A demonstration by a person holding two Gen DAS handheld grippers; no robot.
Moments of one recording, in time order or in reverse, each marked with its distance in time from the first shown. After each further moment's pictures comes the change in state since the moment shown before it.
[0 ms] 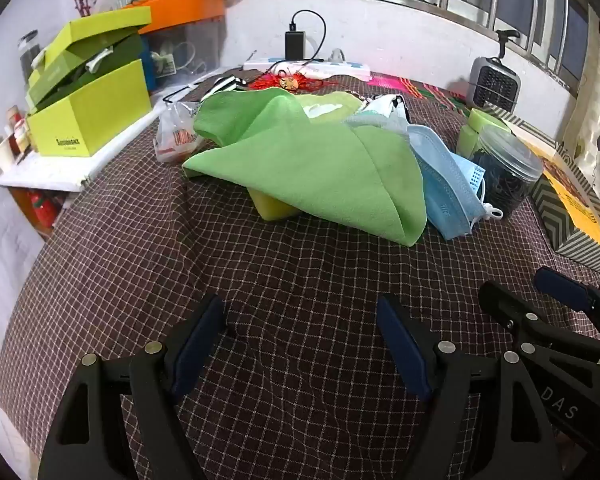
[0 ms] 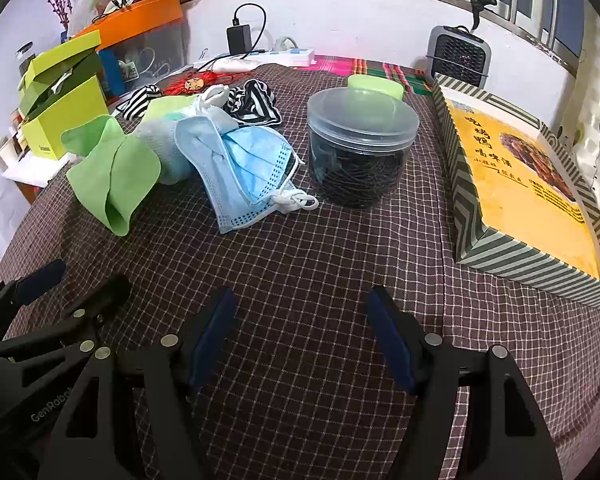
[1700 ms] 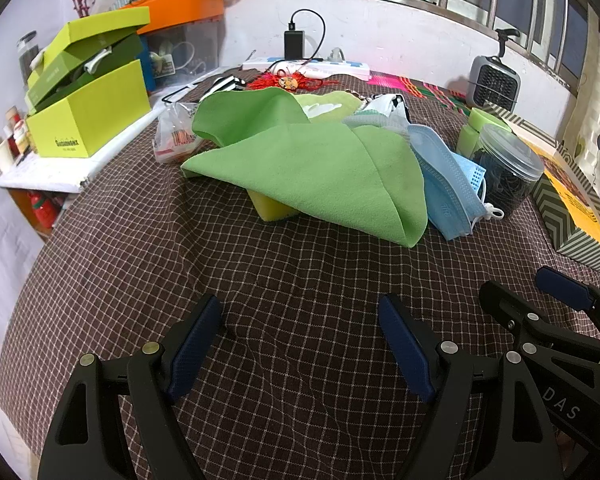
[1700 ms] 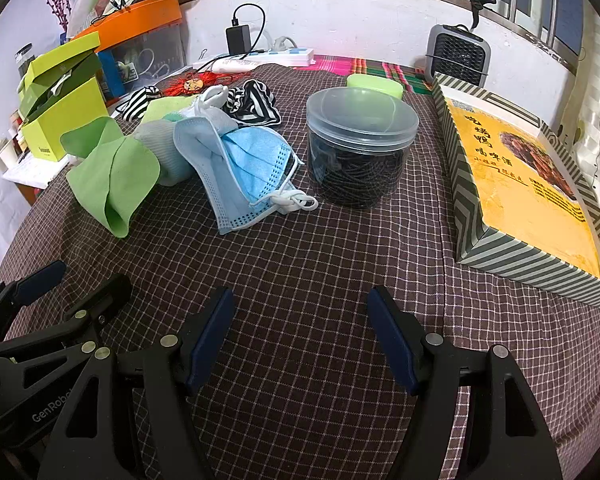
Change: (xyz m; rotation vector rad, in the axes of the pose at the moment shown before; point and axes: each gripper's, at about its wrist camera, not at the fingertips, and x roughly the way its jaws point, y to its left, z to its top) left arm 0.003 -0.001 0.001 0.008 0.002 0.006; right arm 0.000 0.001 0.000 0.004 0.001 0.005
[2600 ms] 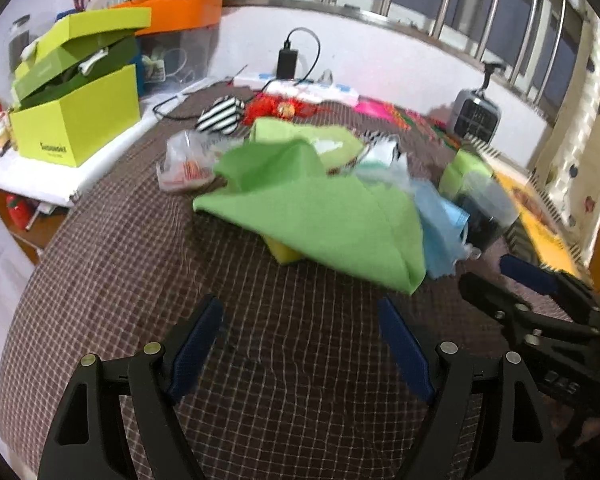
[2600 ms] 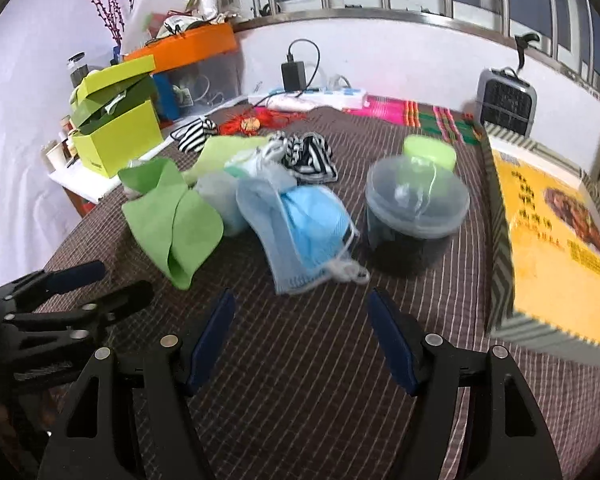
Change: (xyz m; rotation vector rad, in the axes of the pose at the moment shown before) left arm -0.015 0.035 0.022 -0.037 -0.032 -0.145; right arm -0.011 0.007 0.024 -0.101 -0.128 0.169
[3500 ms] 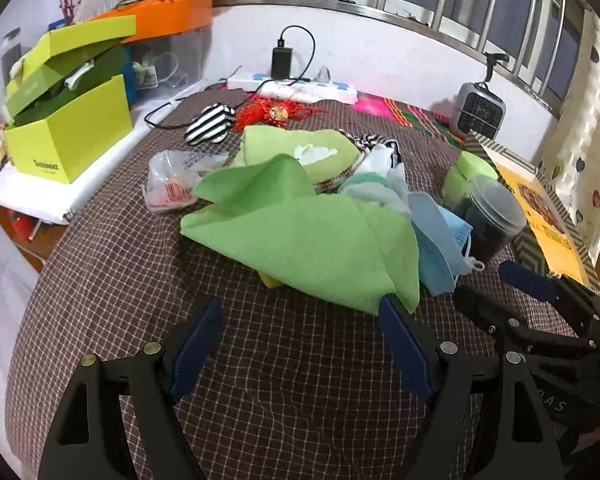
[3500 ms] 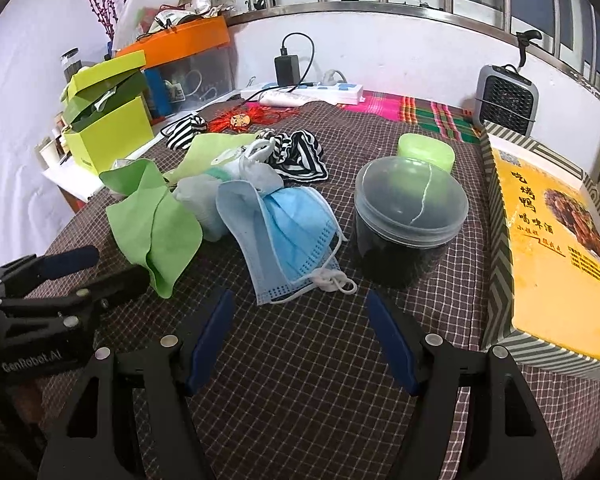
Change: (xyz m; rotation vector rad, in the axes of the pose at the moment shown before) left arm 0.014 -0.010 0.020 0.031 0.020 0.027; right arm 0.012 -0.008 0.004 0.008 0.031 -0.003
